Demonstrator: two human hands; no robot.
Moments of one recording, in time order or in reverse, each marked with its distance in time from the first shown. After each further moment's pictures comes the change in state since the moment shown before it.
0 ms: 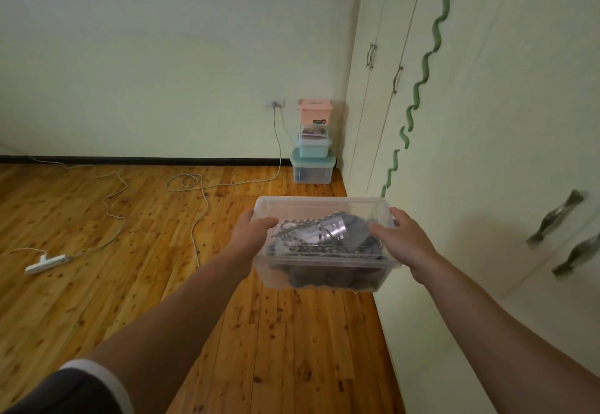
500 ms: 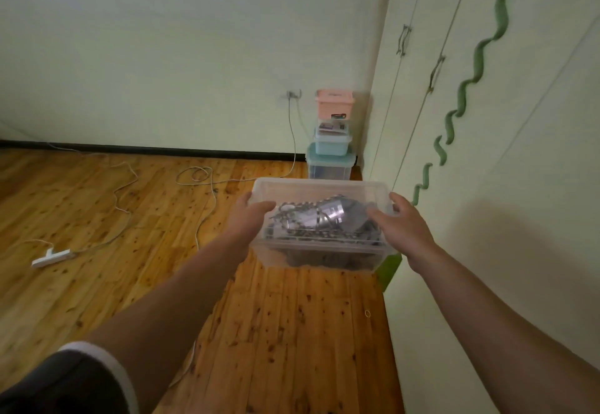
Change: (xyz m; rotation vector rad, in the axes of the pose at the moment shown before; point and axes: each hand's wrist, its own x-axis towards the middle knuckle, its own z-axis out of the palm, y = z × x) left_hand 0.170 0.063 0.058 -0.018 0.089 0.005; right_hand 0.211 -0.020 0.028 0.030 -0.021 -0.067
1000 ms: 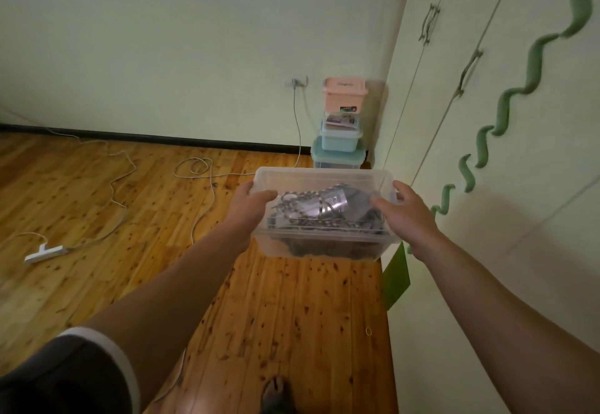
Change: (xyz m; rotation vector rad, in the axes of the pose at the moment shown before) left_hand 0.133 0.050 0.068 -0.046 0.024 -0.044; right_hand 0.169 -0.008 0.005 0.028 -0.071 0.024
